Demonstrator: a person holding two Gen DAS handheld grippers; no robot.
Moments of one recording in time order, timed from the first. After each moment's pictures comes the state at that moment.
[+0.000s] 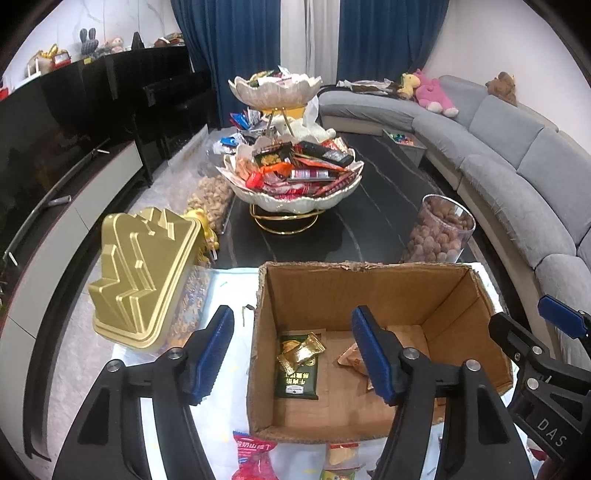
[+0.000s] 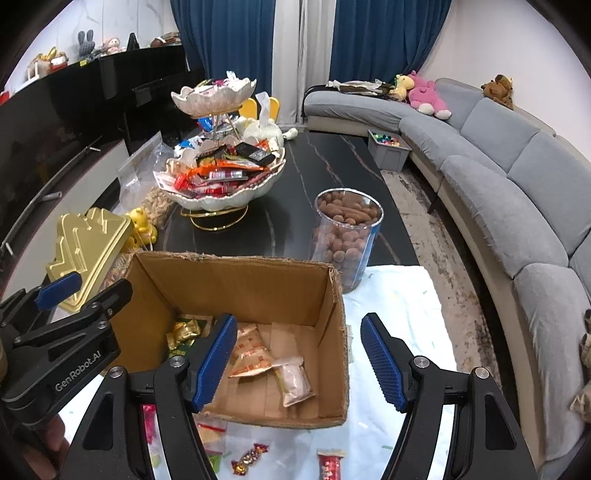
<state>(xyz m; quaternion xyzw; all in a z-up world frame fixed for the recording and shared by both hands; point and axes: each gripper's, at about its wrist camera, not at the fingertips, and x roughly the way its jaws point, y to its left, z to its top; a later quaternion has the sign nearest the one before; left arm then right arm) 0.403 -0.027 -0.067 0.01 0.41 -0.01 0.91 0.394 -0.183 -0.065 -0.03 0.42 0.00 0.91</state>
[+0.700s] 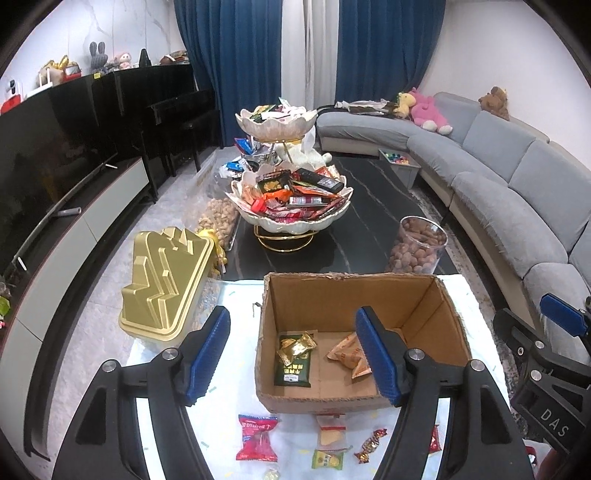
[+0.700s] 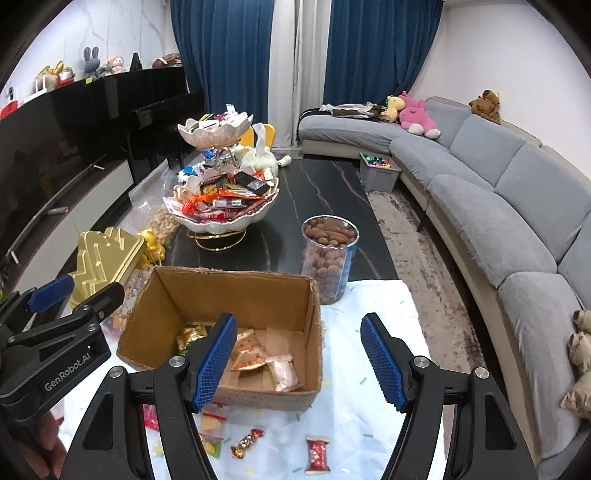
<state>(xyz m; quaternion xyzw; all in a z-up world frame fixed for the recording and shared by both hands) 0.355 -0.031 -0.021 0.00 0.38 -0.01 0.92 0.344 -0.195 -0.020 -0.03 0.38 -0.01 0.92</state>
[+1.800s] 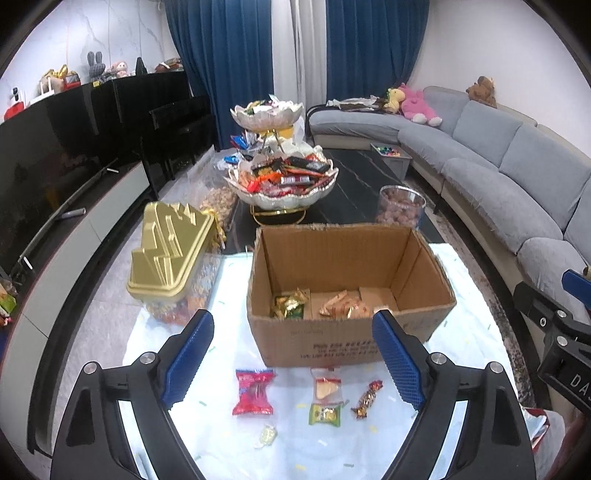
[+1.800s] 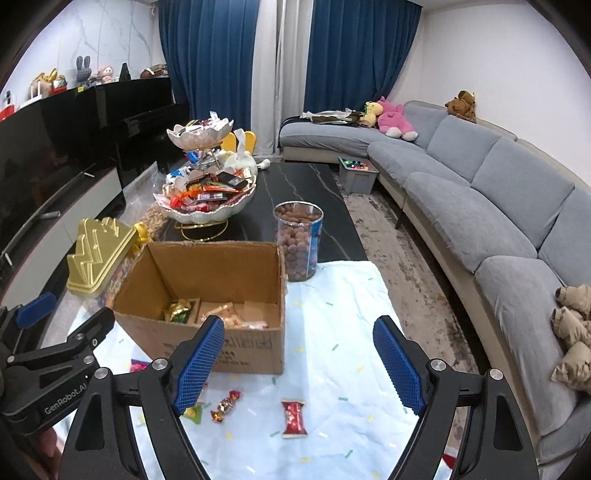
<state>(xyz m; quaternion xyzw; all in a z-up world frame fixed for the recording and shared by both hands) 0.281 -0.045 -0.040 0.02 0.38 -0.02 0.92 0.271 -0.222 -0.026 -0.03 0.36 -0.04 0.93</state>
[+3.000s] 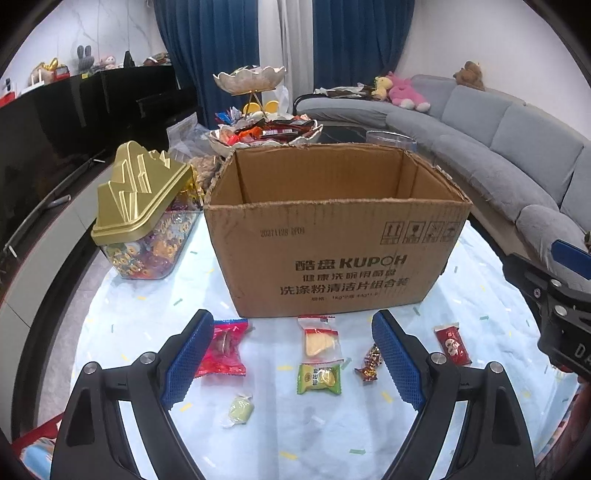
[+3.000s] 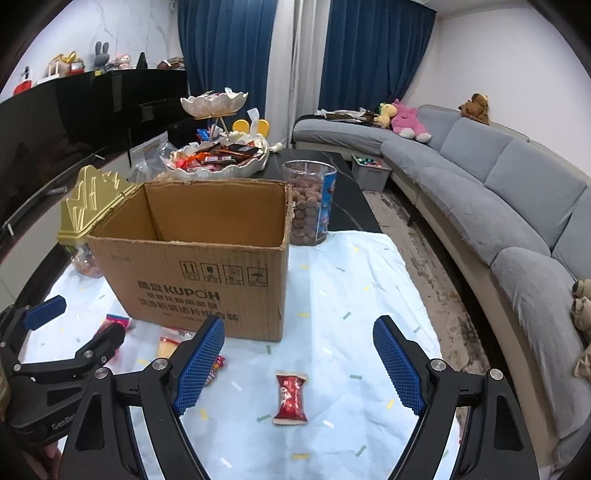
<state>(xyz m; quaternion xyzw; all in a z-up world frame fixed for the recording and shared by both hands) 0.251 -0.054 -0.146 0.03 0.38 -0.04 0.92 0.254 -0.228 -0.124 -0.05 0.35 -0.01 0.94</state>
